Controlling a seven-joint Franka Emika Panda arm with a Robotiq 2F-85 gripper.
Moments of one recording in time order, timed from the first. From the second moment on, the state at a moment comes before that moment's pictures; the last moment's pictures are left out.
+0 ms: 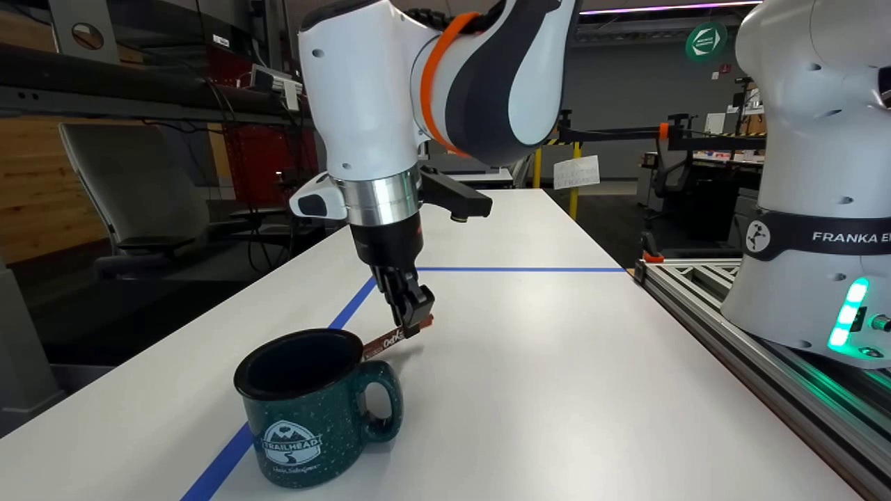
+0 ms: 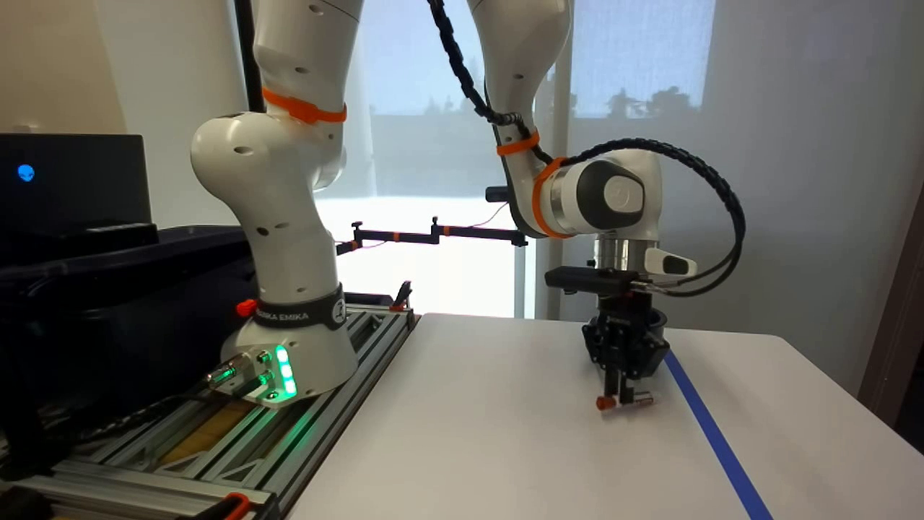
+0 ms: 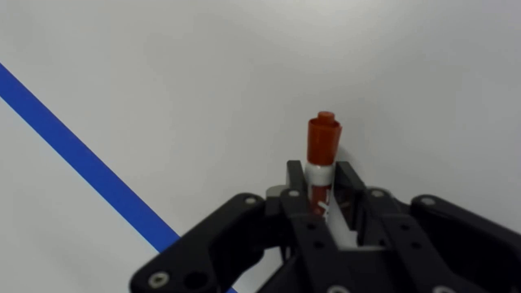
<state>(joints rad) 0.10 0.34 0.01 -2.39 -0.67 2.61 0.02</state>
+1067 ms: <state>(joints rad) 0.14 0.19 0.10 -2.31 -0.47 2.25 -0.03</state>
